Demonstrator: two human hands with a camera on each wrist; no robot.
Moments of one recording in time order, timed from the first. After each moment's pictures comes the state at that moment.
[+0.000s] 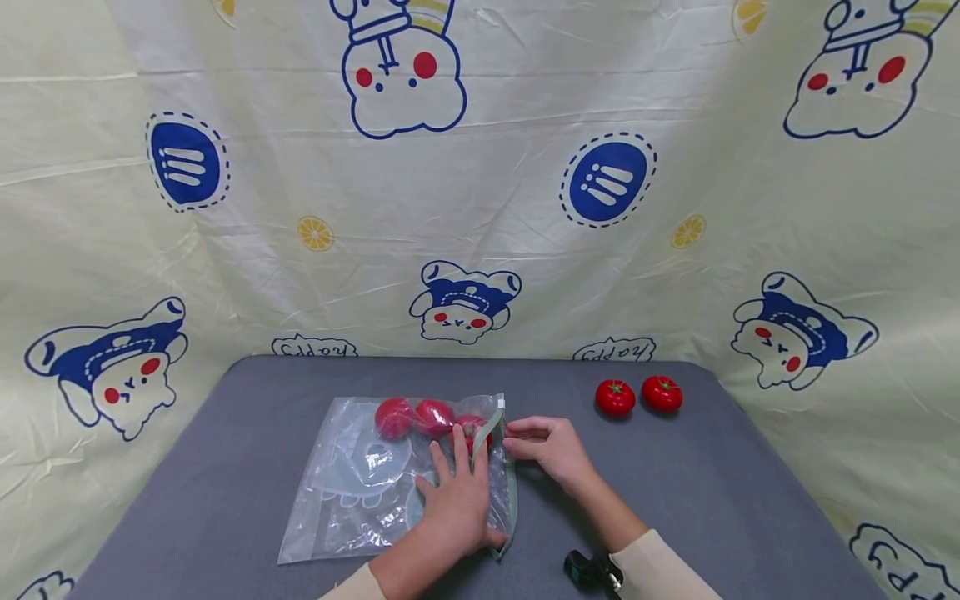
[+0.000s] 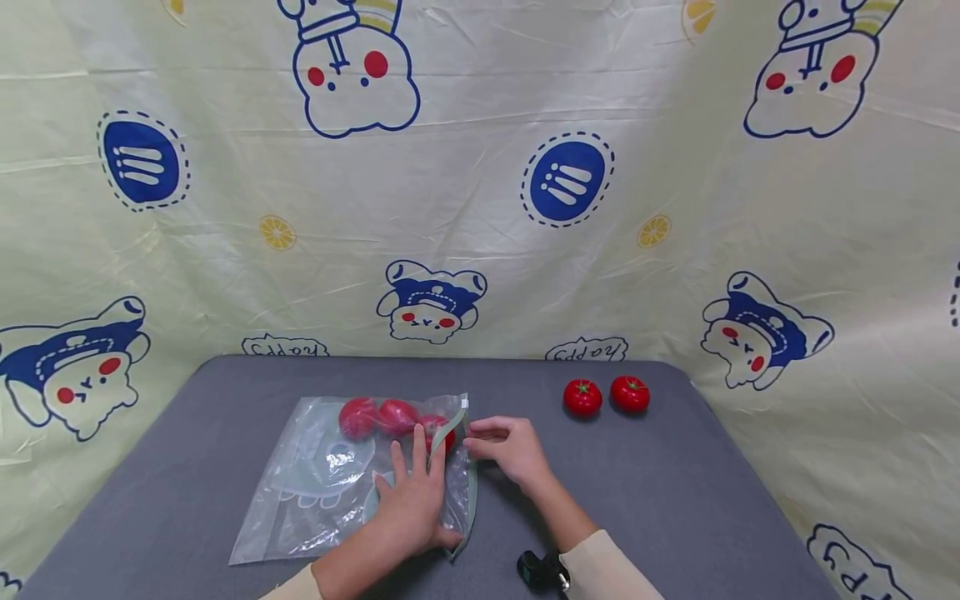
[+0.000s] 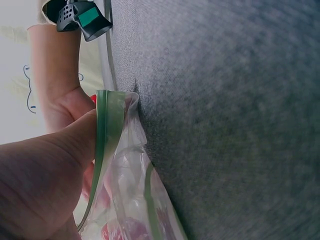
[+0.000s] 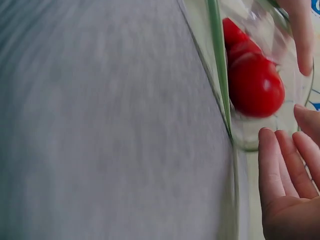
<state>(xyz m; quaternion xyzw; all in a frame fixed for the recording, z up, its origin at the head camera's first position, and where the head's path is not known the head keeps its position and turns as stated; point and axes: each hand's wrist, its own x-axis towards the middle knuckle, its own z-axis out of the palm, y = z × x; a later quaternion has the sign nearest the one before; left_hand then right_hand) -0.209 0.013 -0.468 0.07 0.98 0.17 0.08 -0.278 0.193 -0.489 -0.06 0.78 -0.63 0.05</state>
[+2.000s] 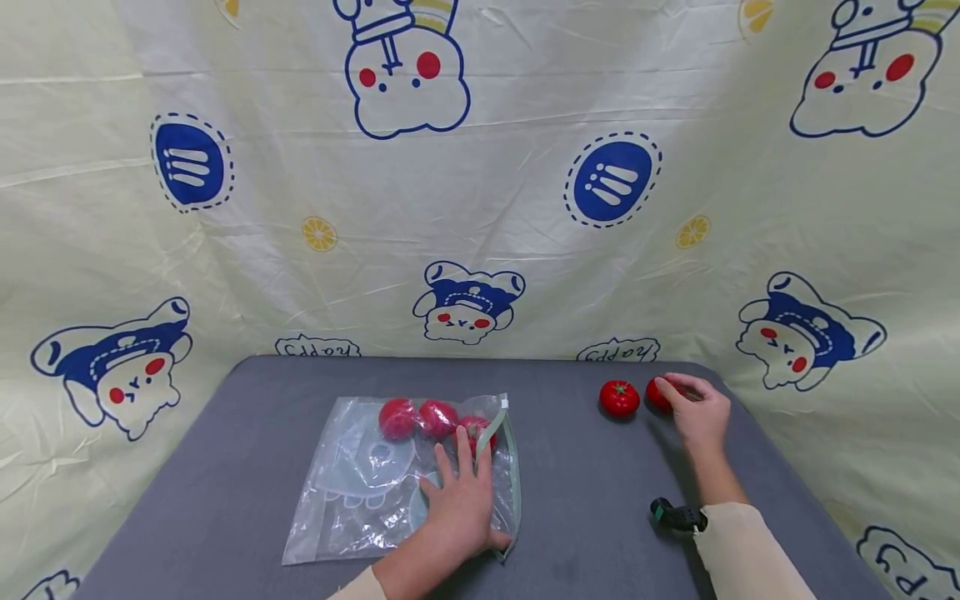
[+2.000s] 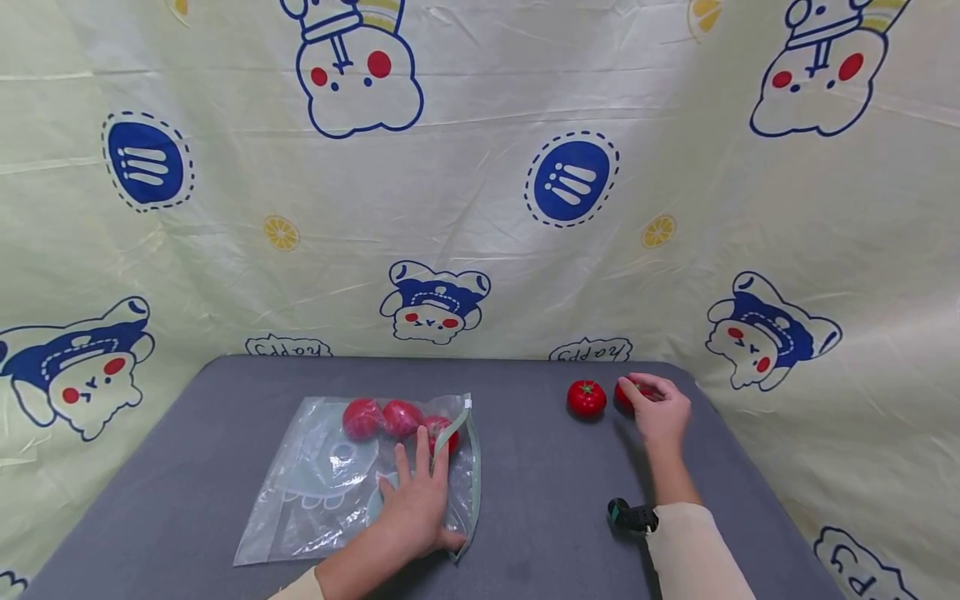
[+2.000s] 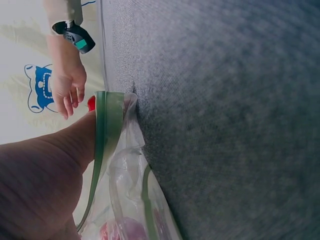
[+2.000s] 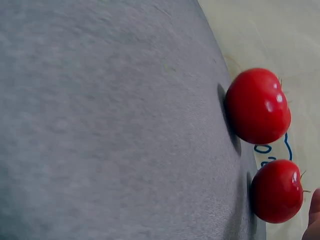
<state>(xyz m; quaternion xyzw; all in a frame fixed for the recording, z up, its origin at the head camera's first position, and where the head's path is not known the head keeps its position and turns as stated) -0.208 0.011 -0.471 0.09 0.98 0.18 0.08 -0.323 0.376 -0.475 0.17 0.75 -0.55 -0.31</state>
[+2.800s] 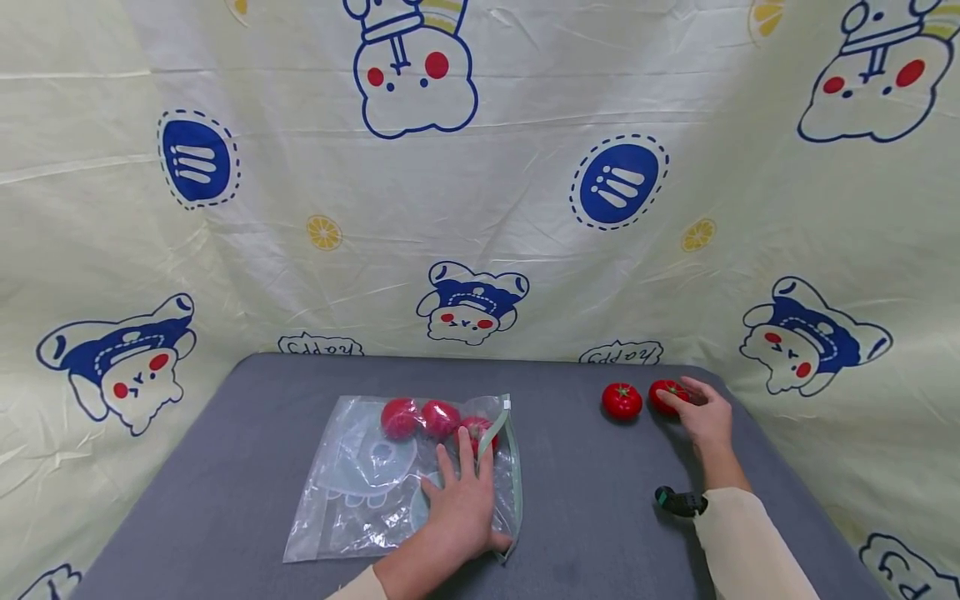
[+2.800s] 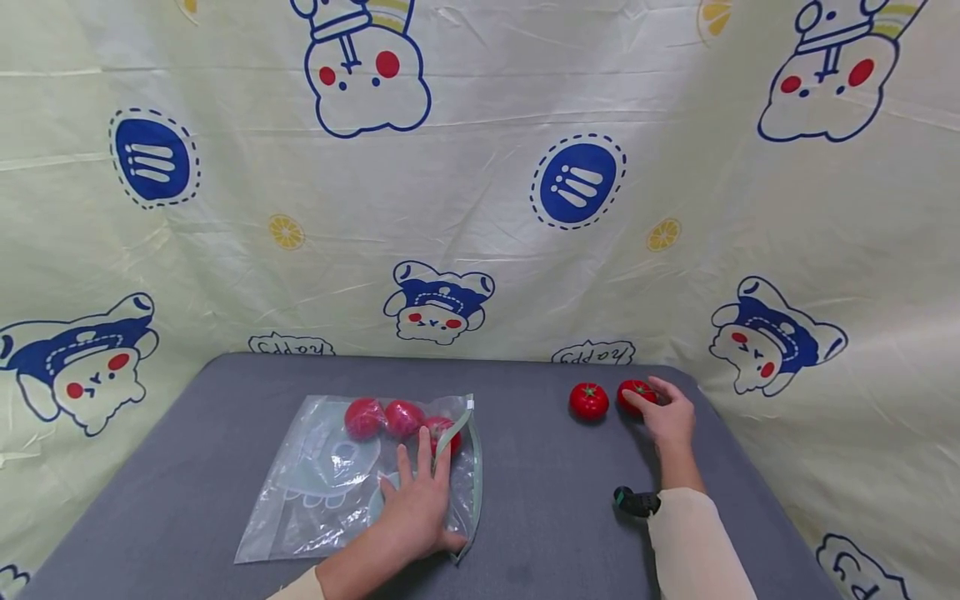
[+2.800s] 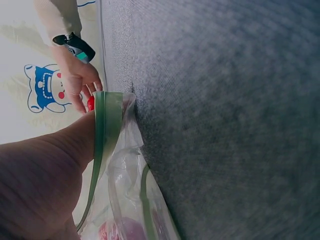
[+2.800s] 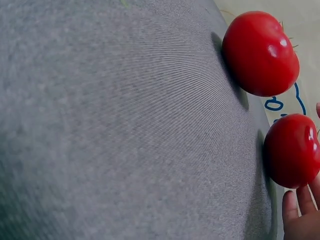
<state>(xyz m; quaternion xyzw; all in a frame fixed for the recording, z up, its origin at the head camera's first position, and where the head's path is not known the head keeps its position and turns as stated) -0.208 0.009 -0.473 0.09 0.98 0.18 0.08 -0.340 0.403 -0.484 0.24 0.82 -0.50 -0.13</state>
